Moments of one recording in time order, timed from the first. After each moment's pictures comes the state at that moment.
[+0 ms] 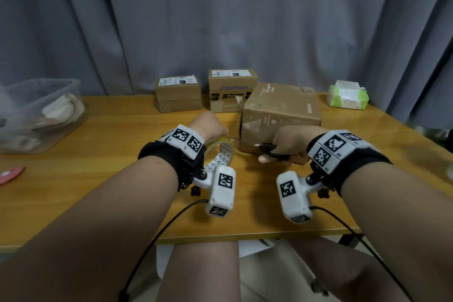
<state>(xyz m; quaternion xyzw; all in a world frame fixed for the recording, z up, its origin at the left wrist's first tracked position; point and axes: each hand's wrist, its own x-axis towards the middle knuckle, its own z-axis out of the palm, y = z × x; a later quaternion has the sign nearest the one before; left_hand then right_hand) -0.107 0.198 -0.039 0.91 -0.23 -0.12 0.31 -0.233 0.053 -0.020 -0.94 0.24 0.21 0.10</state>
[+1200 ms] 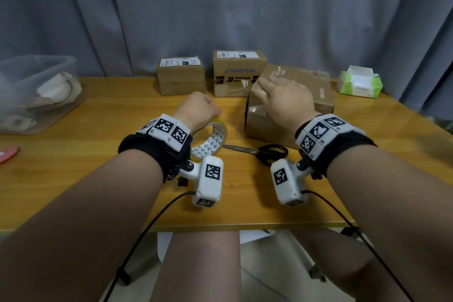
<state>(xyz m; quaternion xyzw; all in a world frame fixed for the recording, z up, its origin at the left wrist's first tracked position) -0.101 0.225 -0.043 0.88 -0.23 -0.08 0.40 -0.186 0.050 -0.037 -0.97 0.14 -0.20 -0.03</state>
